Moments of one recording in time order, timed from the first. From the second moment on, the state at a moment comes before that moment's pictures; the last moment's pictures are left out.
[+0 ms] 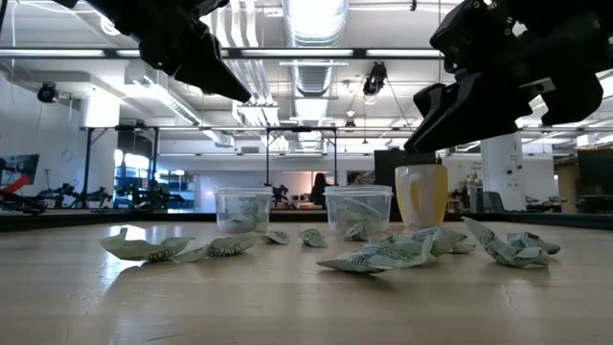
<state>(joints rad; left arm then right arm) -0.26 1.26 0.80 -0.16 -0.55 0.01 0.31 1.41 0.54 0.27 0.20 0.01</state>
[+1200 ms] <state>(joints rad) -0.26 1.26 0.79 -0.16 -0.55 -0.02 0.26 1.57 0.53 0.27 0.17 0.17</state>
